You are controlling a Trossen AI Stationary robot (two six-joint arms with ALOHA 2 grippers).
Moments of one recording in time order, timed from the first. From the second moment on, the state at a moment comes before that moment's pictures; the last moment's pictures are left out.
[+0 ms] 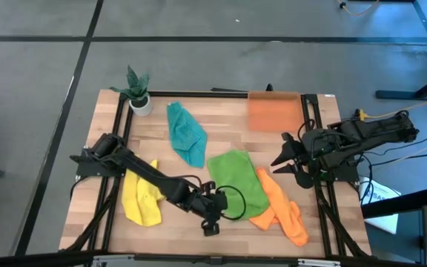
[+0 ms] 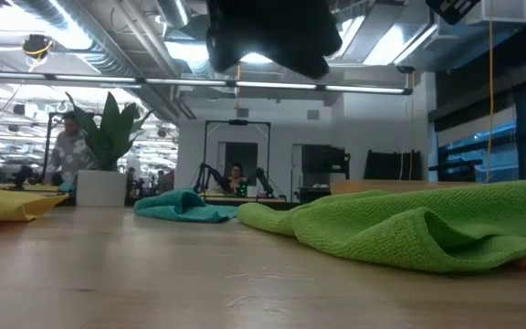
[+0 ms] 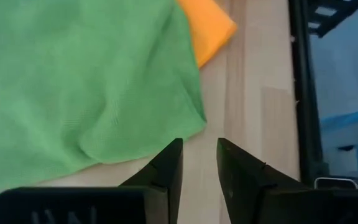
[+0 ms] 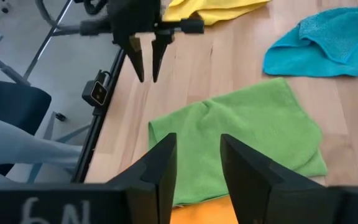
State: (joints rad) left arm -0.45 1.96 1.51 -0.44 -0.22 -0.57; right arm 0.27 0.91 1.03 -0.77 -0.05 0.27
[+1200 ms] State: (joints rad) left arm -0.42 2.16 1.51 -0.23 -0.17 -0.16; right arm 0.27 0.91 1.03 -0.76 -0.04 0.28
